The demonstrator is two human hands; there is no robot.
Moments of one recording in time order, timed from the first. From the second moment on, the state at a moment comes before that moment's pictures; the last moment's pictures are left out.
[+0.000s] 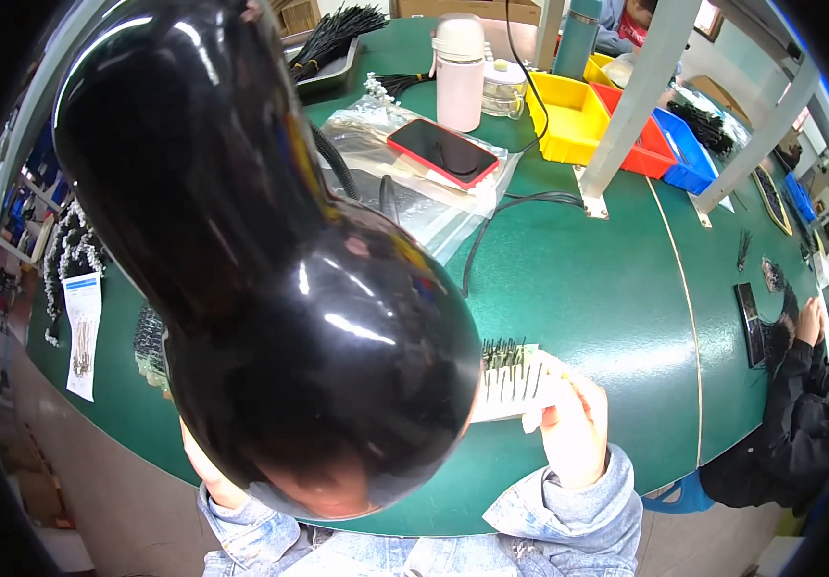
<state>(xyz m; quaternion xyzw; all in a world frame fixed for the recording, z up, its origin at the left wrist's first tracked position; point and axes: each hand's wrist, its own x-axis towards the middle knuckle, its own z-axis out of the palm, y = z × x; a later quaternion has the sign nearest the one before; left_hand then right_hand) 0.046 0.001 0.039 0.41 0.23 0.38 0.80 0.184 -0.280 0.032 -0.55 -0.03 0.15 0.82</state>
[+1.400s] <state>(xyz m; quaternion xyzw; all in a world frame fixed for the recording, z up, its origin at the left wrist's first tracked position) 0.054 -0.005 0.046 0.58 0.12 0.26 0.76 0.193 -0.236 0.010 -0.47 -0.01 0.18 0.86</state>
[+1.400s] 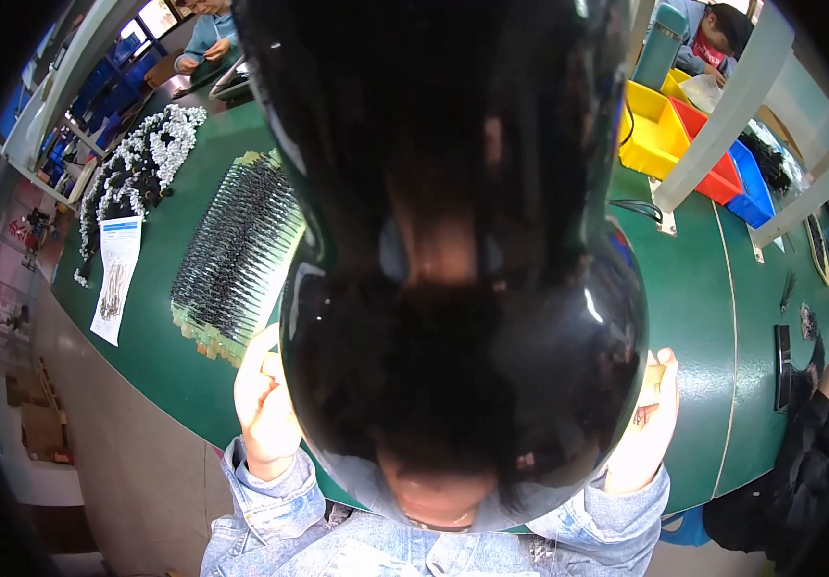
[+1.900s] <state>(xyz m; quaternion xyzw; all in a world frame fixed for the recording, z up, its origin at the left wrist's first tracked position) 0.059 -0.001 0.045 0.53 0.17 0.30 0.77 0.187 -0.276 0.022 -0.47 0.03 0.06 0.88</state>
